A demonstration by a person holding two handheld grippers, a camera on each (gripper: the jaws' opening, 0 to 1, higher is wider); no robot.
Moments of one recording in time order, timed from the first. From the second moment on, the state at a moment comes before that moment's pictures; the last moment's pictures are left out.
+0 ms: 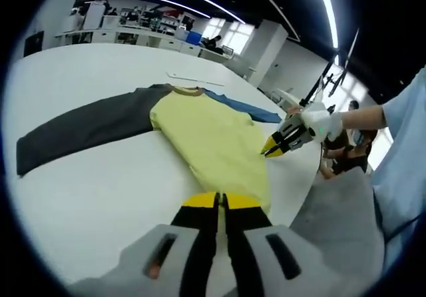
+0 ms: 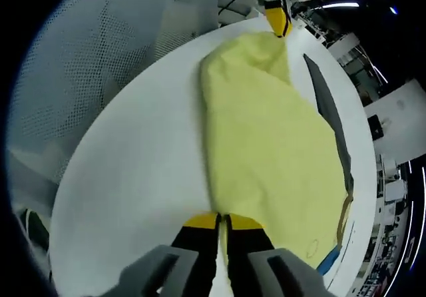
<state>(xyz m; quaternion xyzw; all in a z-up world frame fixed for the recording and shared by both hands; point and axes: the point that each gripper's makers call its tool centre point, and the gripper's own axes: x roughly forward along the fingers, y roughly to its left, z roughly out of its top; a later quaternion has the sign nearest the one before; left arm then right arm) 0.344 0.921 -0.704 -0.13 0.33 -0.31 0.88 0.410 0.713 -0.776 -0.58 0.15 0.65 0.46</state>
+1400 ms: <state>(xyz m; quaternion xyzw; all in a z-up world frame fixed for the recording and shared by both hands) 0.407 0.969 -0.700 -0.12 0.31 -0.24 0.91 0.558 0.823 -0.703 -0.54 0.16 0.61 0.56</state>
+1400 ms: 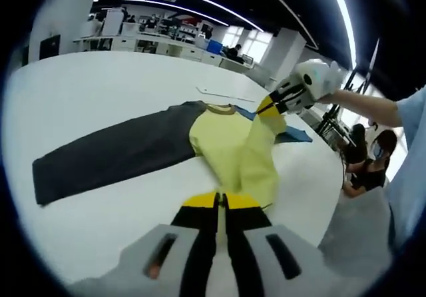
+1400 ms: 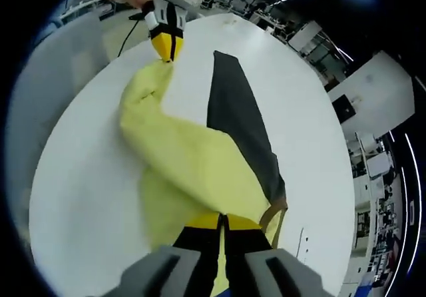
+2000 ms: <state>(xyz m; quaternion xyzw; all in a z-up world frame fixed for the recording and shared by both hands) 0.421 0.963 -0.710 -0.15 0.31 -0.21 0.92 0.597 0.829 -0.751 -0.48 0.21 0.53 0.67</state>
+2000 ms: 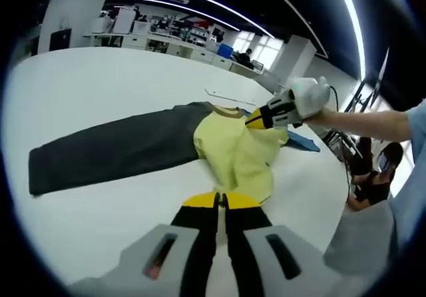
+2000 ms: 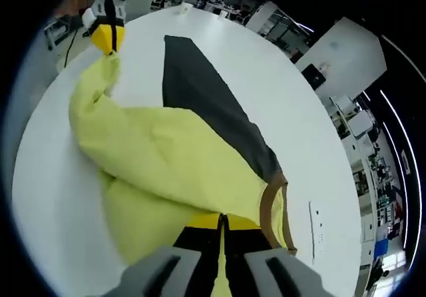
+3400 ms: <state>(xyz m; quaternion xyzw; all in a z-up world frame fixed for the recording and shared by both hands) 0.413 0.961 -0.711 -0.14 0.32 -0.22 0.91 0.577 0.789 -0.719 -0.24 0.27 0.52 0.78</state>
